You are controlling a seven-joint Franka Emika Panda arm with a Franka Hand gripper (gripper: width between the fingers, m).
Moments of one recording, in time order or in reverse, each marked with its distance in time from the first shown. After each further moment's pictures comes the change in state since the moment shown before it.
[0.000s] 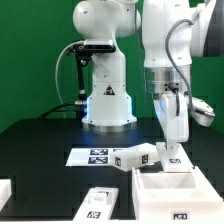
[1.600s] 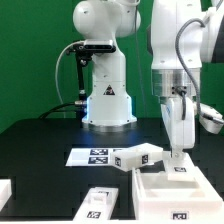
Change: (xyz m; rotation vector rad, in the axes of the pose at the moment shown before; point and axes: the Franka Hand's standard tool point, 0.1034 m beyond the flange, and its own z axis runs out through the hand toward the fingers) arm -0.001 -0.043 0.005 0.060 0.043 0.053
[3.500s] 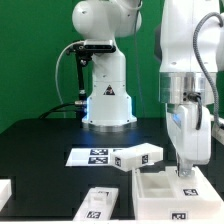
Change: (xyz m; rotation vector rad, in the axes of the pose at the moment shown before) arm -0.001 -0.075 0.004 0.063 0.043 -0.016
